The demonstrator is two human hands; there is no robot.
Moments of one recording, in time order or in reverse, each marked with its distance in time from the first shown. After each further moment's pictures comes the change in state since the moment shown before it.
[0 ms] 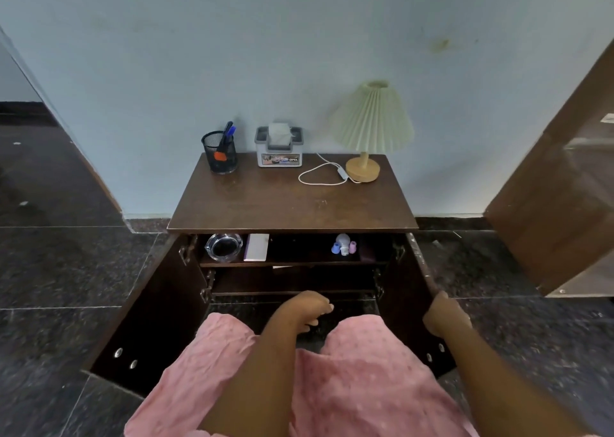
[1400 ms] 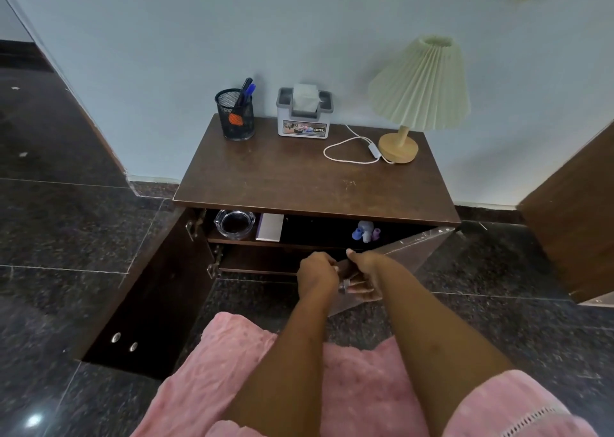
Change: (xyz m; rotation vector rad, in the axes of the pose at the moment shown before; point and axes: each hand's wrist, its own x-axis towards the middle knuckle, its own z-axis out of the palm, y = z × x) left_hand 0.058 0.005 -0.023 -0.002 0.535 0.130; right_hand 0.010 -0.181 0.041 0.646 -0.629 0.124
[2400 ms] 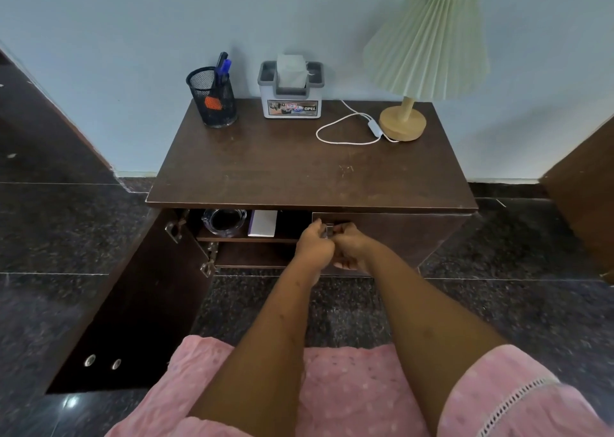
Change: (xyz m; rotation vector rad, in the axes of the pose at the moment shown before) left_hand 0.056 0.020 0.005 -0.463 -0.229 -0.077; right_hand 0.051 -0.035 0.013 0.071 -0.151 -0.297
